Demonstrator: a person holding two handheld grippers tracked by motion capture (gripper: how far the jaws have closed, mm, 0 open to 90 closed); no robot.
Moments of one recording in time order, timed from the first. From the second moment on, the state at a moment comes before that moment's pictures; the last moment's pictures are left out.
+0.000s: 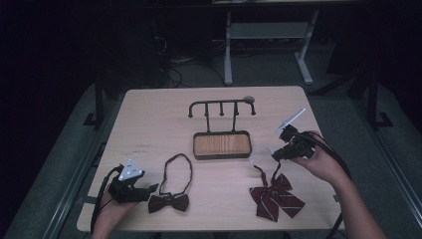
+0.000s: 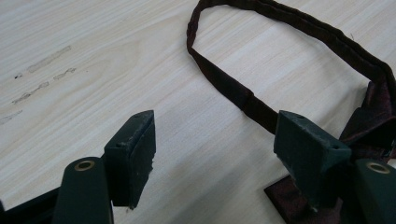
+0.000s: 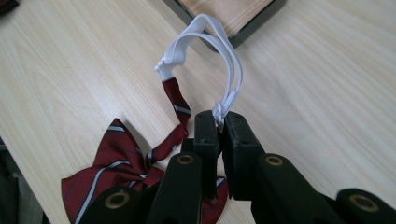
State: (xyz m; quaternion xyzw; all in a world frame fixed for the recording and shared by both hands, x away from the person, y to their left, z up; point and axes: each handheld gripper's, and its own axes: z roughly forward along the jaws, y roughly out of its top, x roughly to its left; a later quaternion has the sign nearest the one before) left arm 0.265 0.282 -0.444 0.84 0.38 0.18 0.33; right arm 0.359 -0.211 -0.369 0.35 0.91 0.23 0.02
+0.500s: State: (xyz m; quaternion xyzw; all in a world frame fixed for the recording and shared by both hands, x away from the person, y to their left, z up) left arm 0.265 0.282 -0.444 0.85 0.38 0.18 0.33; right arm 0.352 -0.206 -0.344 0.33 0.91 0.23 0.04
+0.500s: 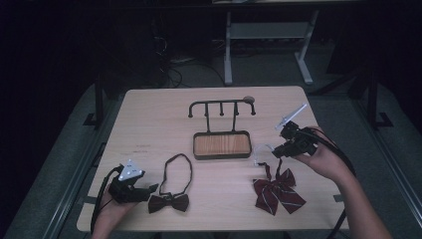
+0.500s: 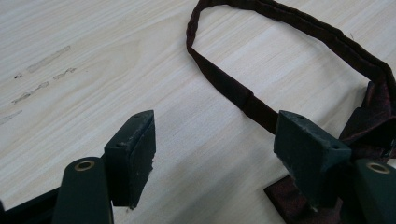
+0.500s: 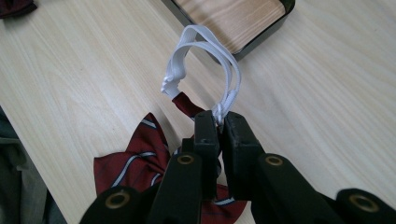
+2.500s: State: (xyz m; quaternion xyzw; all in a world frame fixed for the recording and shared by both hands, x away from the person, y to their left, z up) left arm 0.268 0.285 -0.445 0.84 0.38 0.18 0.34; right arm 0.370 -0.179 -0.252 0.29 0.92 0.24 0.10
